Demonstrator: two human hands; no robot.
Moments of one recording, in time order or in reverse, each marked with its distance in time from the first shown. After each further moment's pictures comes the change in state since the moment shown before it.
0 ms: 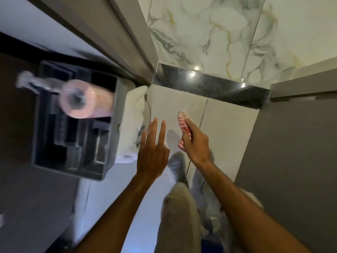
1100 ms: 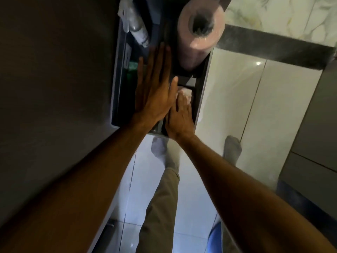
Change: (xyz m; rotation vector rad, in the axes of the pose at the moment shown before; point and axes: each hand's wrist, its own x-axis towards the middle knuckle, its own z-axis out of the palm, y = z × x) left_hand -0.010 -0.301 -0.062 -0.011 0.202 0.150; right_hand -0.052 -0.014 0.370 -0.779 -0.119 -0.085
